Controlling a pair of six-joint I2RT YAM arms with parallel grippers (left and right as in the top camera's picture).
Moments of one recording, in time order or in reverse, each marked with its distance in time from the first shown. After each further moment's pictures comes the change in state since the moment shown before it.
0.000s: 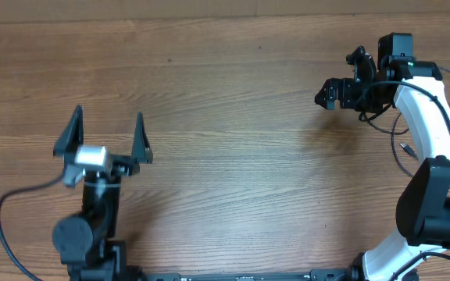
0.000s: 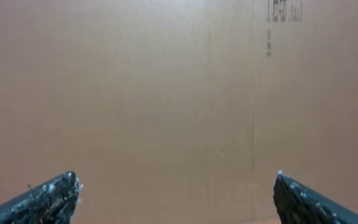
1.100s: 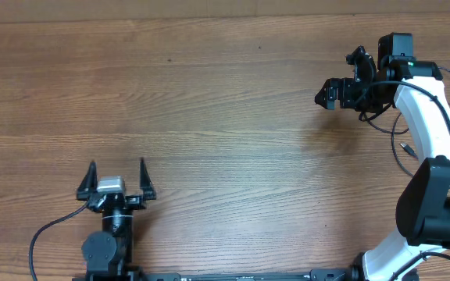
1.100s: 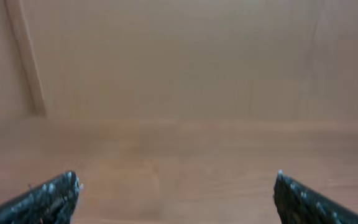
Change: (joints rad) left arm 0.000 -0.535 -0.348 -0.507 -0.201 0.004; right arm 0.000 0.000 0.000 0.000 0.000 0.000
